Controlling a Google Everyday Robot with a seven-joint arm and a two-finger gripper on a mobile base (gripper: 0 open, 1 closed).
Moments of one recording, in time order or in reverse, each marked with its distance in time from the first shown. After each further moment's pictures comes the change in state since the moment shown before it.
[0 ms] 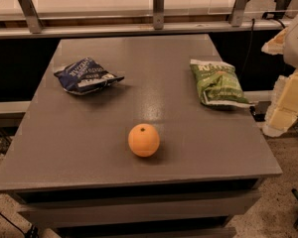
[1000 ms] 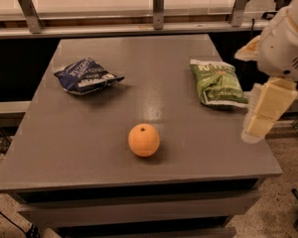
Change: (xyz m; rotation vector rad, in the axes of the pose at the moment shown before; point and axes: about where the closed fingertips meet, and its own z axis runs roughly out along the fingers) arm -0.037 0.017 0.016 -0.049 -0.062 -0.098
